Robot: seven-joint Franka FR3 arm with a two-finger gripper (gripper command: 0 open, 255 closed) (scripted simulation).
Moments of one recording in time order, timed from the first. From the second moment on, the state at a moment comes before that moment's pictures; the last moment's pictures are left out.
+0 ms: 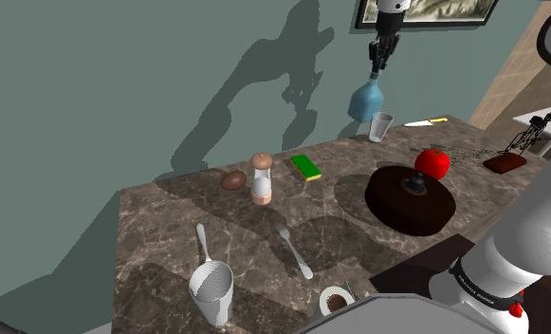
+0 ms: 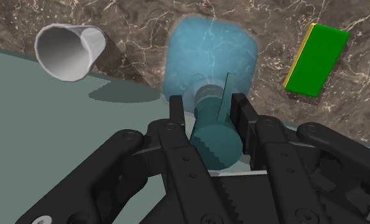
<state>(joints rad) -0.16 0.10 -0.21 -1.49 -0.10 1.61 -0.35</state>
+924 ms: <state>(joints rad) -0.18 0.19 -0.22 -1.18 -0.08 1.39 -0.38</state>
